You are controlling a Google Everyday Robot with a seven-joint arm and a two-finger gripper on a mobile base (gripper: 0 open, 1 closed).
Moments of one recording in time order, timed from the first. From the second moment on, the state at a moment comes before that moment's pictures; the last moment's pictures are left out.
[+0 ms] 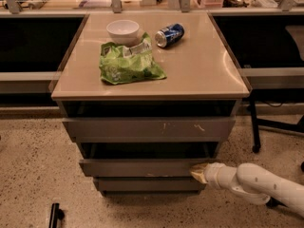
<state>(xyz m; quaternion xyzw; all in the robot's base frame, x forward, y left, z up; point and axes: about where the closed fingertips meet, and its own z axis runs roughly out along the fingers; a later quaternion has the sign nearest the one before) 0.543 -0.188 0.408 -0.37 0.83 0.17 0.39</state>
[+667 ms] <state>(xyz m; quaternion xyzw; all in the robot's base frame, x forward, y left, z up) 0.569 -0.193 0.404 -0.35 0.84 0.13 0.40</state>
